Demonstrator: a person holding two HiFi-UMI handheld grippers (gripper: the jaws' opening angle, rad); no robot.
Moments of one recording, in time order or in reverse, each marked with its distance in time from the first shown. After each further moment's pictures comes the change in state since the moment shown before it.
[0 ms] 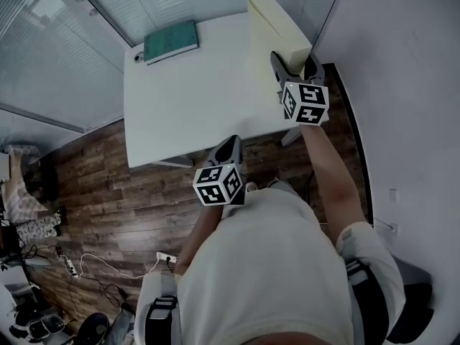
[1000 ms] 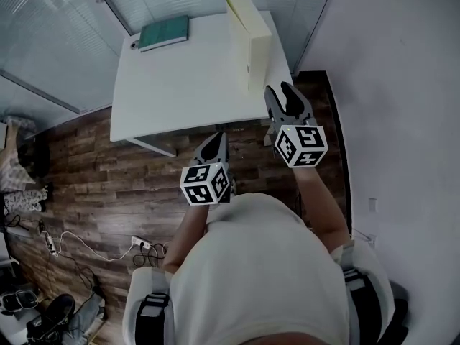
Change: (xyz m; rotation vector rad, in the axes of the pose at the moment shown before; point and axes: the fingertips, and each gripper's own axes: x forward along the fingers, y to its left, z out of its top) left arm -0.037 -0.102 -0.021 0.056 -0.092 0.103; right arm -0.169 -0.012 0.006 0.156 0.037 0.227
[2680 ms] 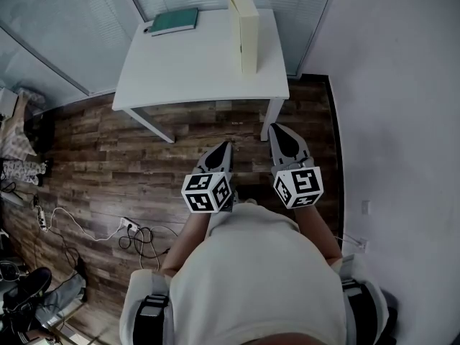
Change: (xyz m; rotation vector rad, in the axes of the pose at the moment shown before) left arm -0.087 -0.103 -0.075 -0.053 -0.030 0.029; right arm -0.194 0.038 -0.037 -0.079 0.061 0.148
